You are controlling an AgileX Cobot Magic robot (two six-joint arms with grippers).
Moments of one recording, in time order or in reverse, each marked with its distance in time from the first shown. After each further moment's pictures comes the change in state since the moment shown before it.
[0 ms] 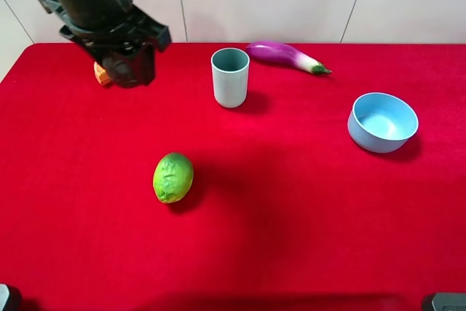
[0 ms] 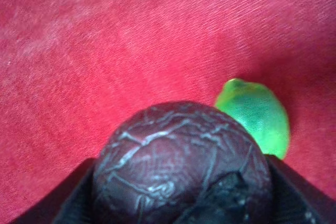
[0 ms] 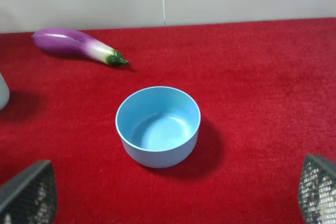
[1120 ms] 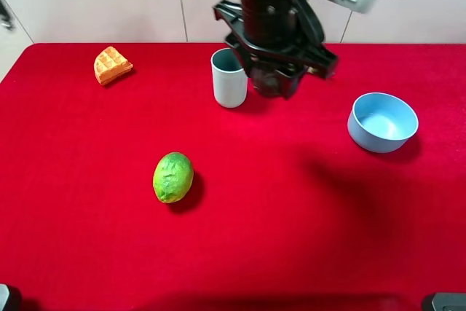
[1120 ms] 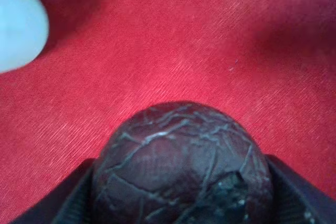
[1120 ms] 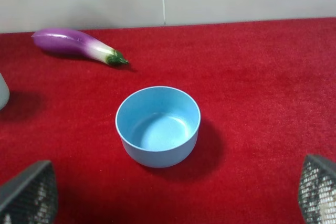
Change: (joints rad) left arm -0.314 0.444 -0.557 0.001 0.056 -0.020; right arm 0.000 0.000 0.000 0.000 0.000 0.000
